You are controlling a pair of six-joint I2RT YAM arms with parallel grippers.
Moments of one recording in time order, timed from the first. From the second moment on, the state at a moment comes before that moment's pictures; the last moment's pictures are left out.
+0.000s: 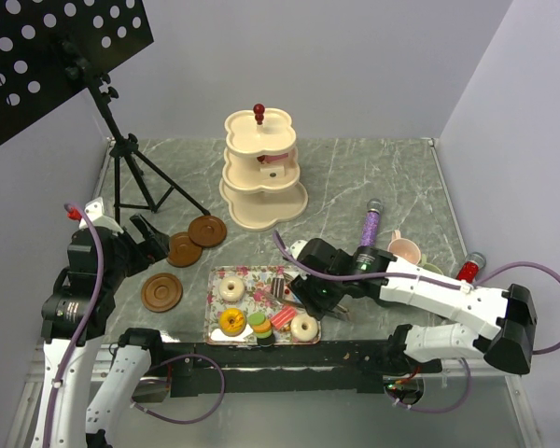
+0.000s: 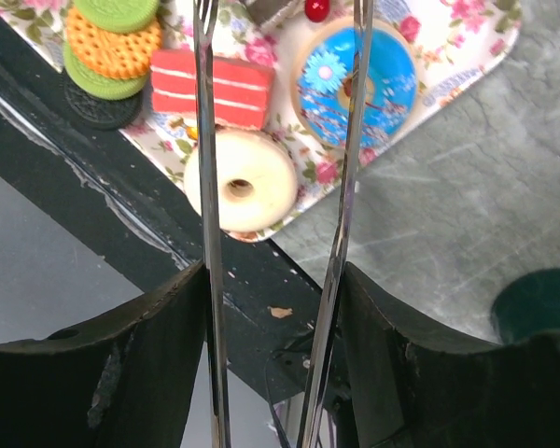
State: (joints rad) left arm -0.09 0.56 0.98 -0.93 -0.06 -0.55; right arm 1.08 1.16 0.99 -0.96 0.00 0.27
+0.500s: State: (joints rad) left arm -0.09 0.56 0.98 -0.93 -0.07 -0.55; right arm 1.13 1.25 1.06 -0.91 0.02 0.28
